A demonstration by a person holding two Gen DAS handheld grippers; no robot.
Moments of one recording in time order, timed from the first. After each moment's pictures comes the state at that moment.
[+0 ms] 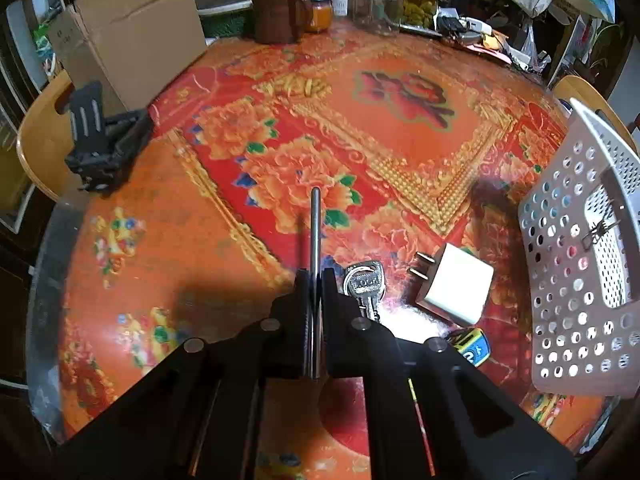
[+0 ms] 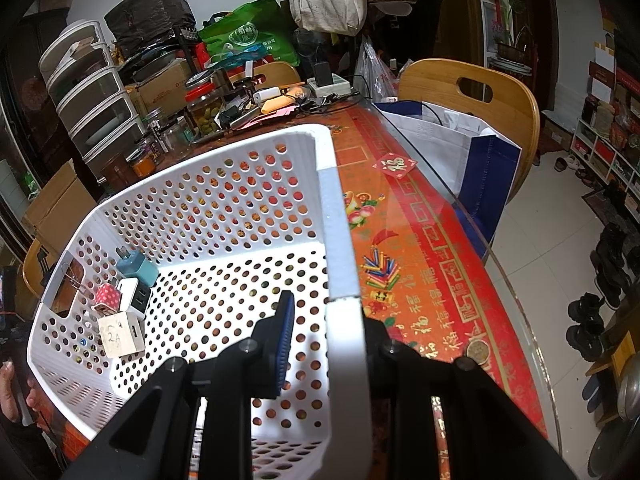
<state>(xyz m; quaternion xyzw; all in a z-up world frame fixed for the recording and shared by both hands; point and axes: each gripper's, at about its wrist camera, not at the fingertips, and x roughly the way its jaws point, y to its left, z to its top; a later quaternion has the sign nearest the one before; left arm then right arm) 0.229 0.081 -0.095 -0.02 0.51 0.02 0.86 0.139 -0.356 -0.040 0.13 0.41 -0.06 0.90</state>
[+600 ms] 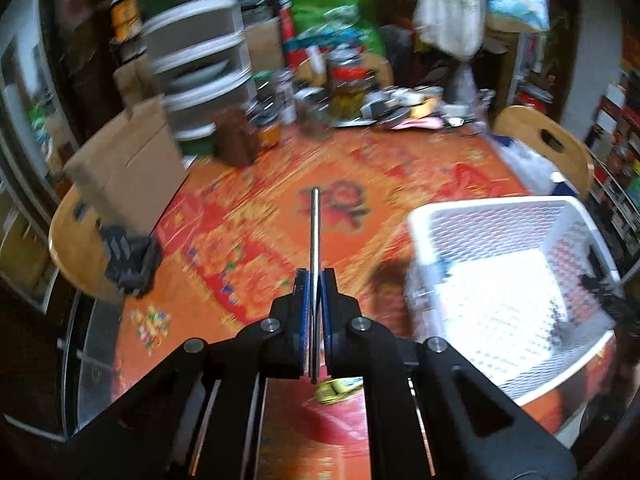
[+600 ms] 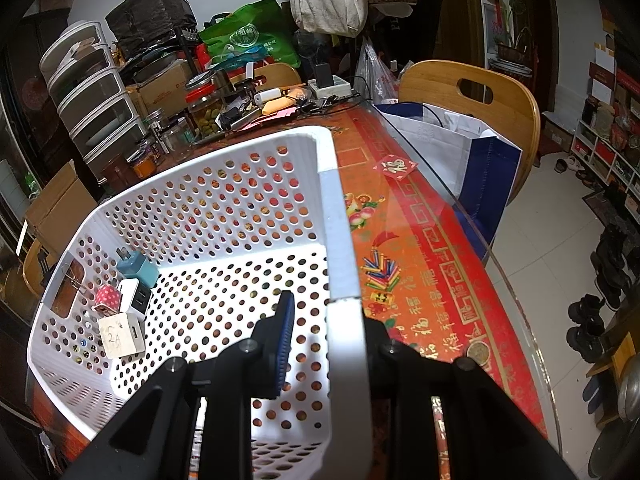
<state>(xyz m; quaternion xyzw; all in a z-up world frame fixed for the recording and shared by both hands) 0.192 -0.004 0.063 0.05 0.40 -0.04 0.92 0.139 -0.357 -0.042 0.13 0.40 -0.05 0.90</state>
